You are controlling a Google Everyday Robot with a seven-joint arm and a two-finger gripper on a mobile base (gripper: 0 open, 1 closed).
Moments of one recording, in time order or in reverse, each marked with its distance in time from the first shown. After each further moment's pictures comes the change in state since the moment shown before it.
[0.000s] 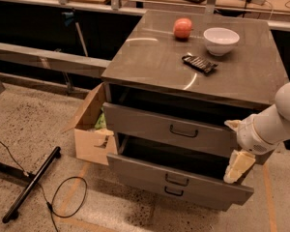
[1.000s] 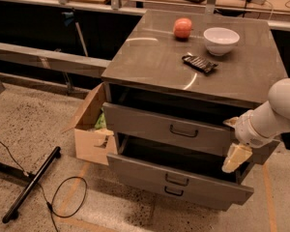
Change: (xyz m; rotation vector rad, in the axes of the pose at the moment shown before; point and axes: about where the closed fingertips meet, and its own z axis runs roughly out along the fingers) arm 0.011 -0.031 0.019 0.011 0.029 -0.010
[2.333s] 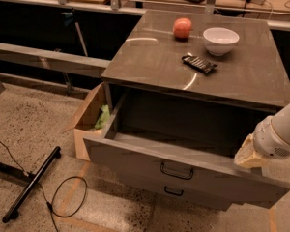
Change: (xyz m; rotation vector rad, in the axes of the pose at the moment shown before) arm 0.011 0.067 -0.057 -0.137 0.032 0.035
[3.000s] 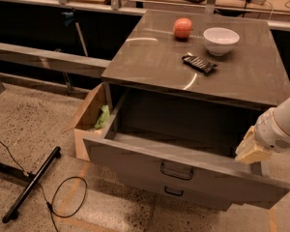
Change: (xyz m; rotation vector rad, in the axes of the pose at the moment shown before) arm -0.008 -0.015 -0.017 0.050 0.003 0.019
